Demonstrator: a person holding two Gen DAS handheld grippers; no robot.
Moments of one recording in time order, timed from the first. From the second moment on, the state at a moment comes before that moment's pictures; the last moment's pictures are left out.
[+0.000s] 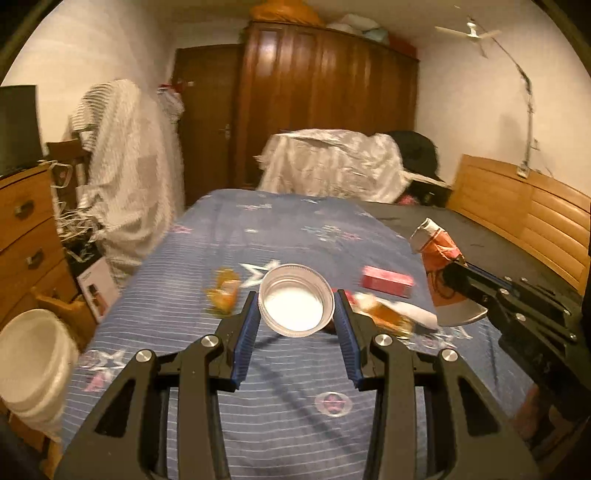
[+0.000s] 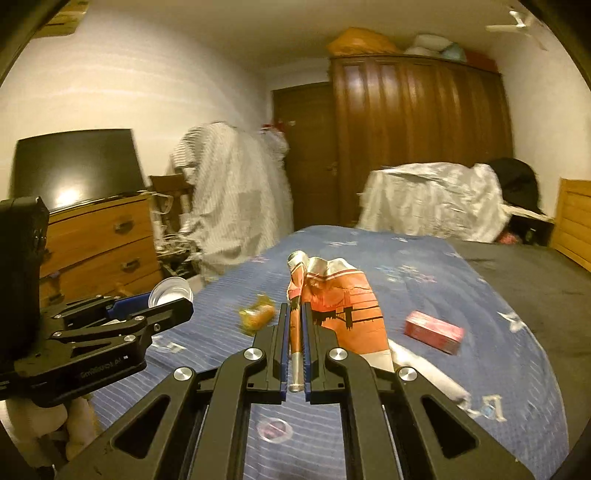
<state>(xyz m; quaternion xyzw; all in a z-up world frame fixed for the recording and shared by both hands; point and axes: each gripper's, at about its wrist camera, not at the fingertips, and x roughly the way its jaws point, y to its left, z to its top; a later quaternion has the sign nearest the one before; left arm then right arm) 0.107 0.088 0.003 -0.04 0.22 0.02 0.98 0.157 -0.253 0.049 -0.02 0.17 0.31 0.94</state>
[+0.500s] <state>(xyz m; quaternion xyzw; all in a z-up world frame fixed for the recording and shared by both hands) 0.055 0.257 0.026 -0.09 0.20 0.18 0.96 0.141 -0.025 0.102 -0.08 0.17 0.47 0.86</state>
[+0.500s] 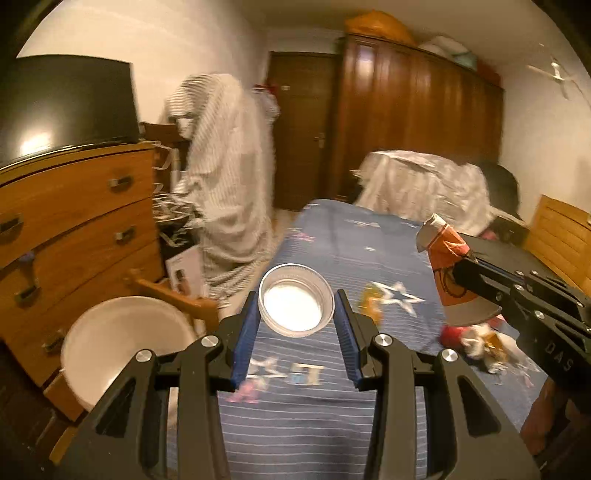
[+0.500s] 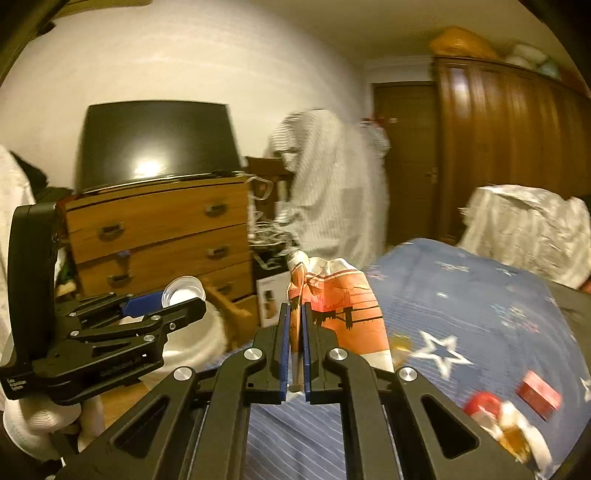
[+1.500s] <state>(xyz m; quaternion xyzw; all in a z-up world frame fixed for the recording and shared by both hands) 0.026 0.501 -0.031 -0.18 0.33 0.28 0.88 0.176 0.356 0.033 -0.18 0.43 0.59 0.66</state>
